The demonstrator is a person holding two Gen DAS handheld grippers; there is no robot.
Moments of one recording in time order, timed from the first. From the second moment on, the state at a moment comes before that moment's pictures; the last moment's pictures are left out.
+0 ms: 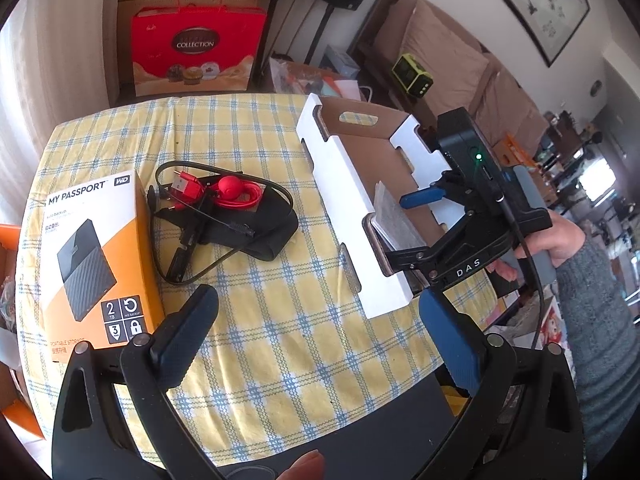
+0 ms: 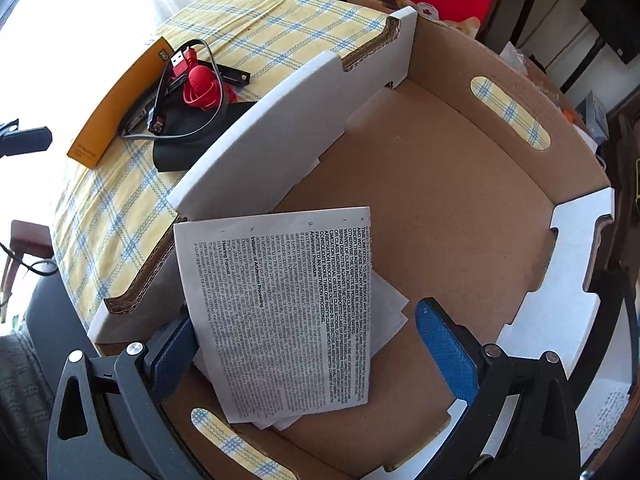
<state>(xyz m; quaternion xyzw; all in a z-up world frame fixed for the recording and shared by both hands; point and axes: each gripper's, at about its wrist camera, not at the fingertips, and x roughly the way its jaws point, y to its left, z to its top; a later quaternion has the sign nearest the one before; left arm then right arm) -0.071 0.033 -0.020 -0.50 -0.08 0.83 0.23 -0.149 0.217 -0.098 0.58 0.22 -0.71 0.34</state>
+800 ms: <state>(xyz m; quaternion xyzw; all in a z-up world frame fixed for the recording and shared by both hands) -0.062 0.007 -0.012 -0.49 -0.08 0.85 0.20 -0.159 0.260 -0.086 0.64 0.05 -0.73 0.22</state>
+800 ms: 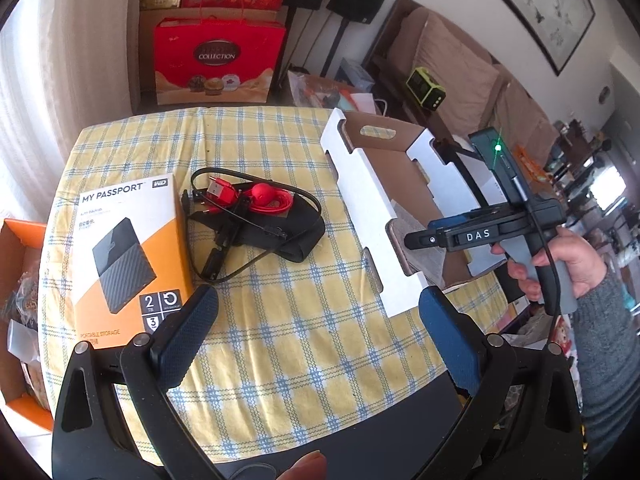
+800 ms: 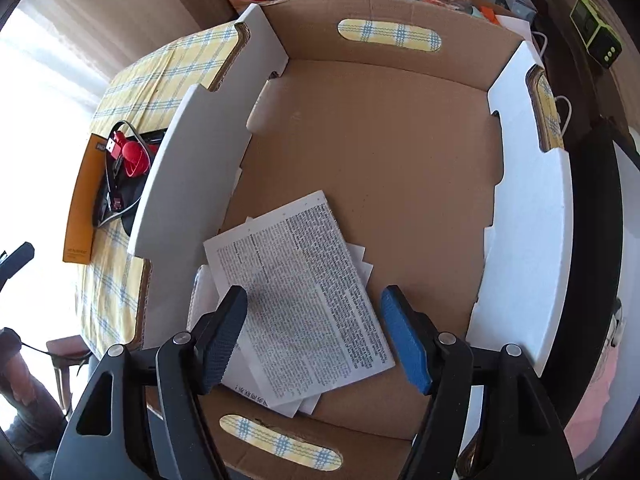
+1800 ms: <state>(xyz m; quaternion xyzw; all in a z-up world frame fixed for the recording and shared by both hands) -0.050 -0.072 0.004 -0.46 -0.07 0.88 0.10 -0.110 0.246 -0.041 0.61 0.07 -0.77 0.19</state>
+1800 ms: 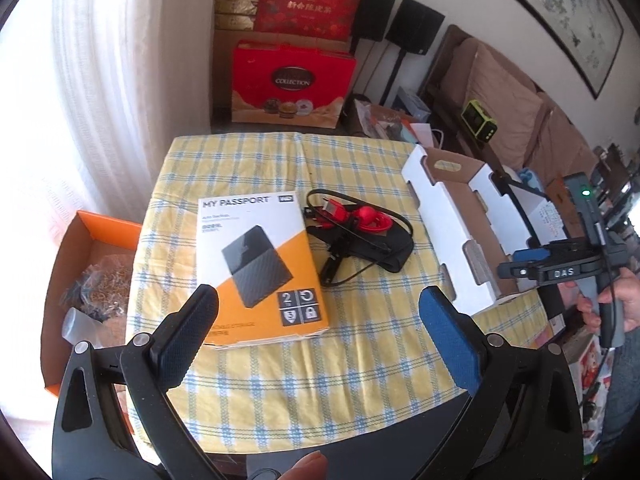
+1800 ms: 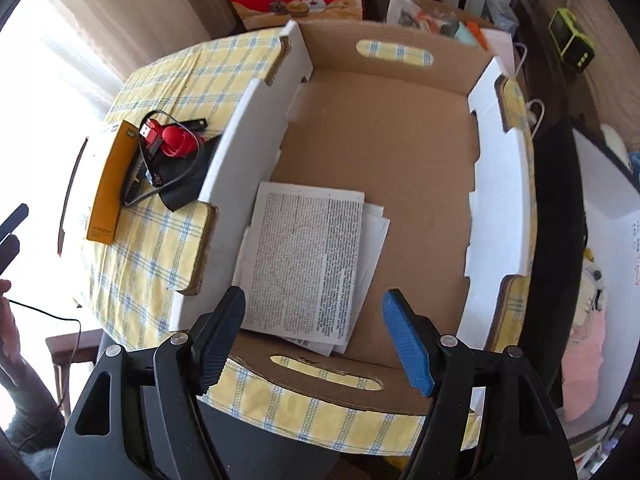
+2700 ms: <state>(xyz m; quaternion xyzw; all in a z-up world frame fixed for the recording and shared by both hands) -0.085 -0.141 -0.065 -0.53 -0.14 0.84 0.06 -0.061 0.093 -0.026 0.49 0.05 -0.82 0.29</state>
